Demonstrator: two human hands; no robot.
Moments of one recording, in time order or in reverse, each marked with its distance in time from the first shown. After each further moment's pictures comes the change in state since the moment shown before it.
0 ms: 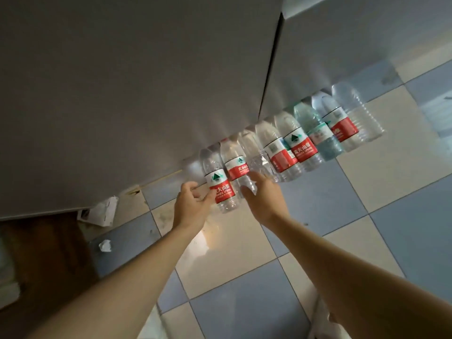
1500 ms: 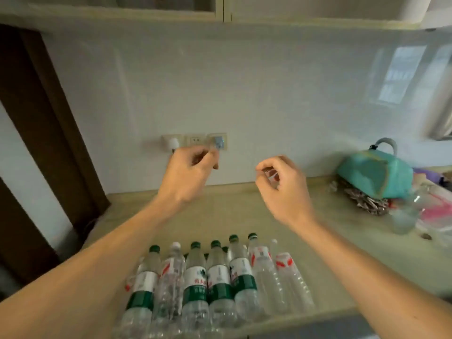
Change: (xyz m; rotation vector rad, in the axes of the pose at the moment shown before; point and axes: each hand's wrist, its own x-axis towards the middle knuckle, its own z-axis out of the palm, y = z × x) left_hand -0.537 0.713 -0.584 -0.286 0.554 1.113; right_hand -0.371 -0.747 -0.631 0.077 0.615 -1.267
